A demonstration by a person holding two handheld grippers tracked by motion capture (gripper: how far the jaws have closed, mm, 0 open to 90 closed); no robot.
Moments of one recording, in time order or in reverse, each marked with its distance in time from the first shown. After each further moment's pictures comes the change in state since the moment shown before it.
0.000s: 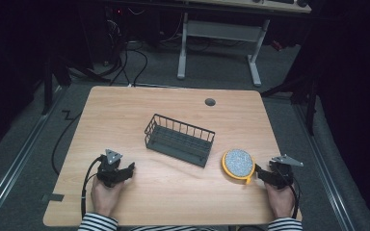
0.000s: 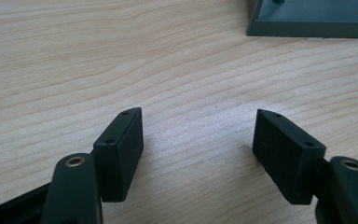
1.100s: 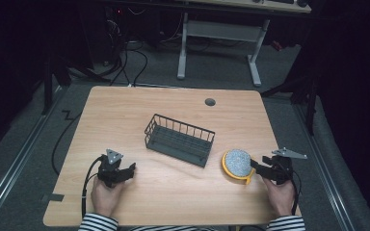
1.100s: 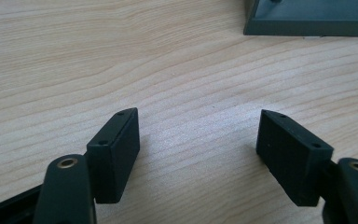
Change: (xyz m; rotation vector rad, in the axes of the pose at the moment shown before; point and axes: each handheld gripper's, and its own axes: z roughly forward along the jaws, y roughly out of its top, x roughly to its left) left arm -0.001 0.001 0.001 0.006 -0.007 0.007; right arm 0.016 0.033 -0.025 -0.012 0.164 0.022
